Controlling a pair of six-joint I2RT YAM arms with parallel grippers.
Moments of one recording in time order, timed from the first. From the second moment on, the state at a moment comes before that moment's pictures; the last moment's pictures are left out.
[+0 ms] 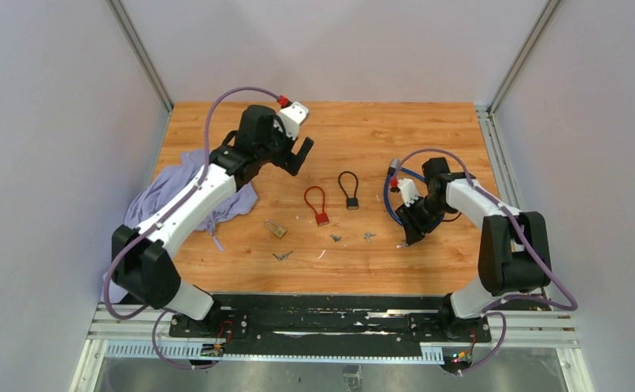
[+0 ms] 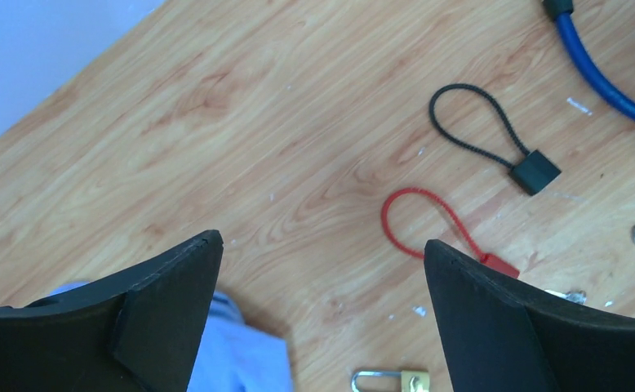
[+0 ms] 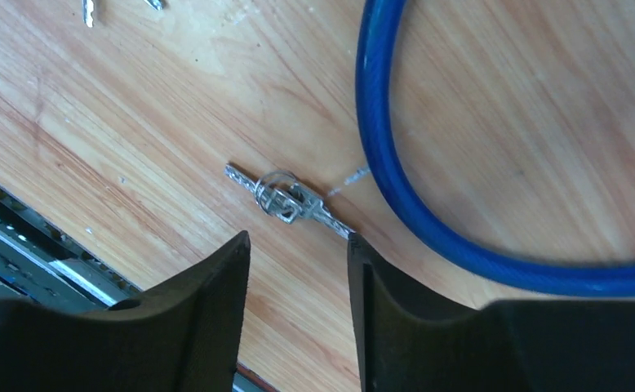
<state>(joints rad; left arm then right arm) -0.48 1.51 1.35 -0.37 0.06 0.22 0.13 1.57 0.94 -0.83 -0.37 -0.61</state>
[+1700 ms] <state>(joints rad) -0.20 0.71 0.75 -0.19 -0.05 0.21 0.08 0.80 0.88 -0.40 -0.20 -0.32</state>
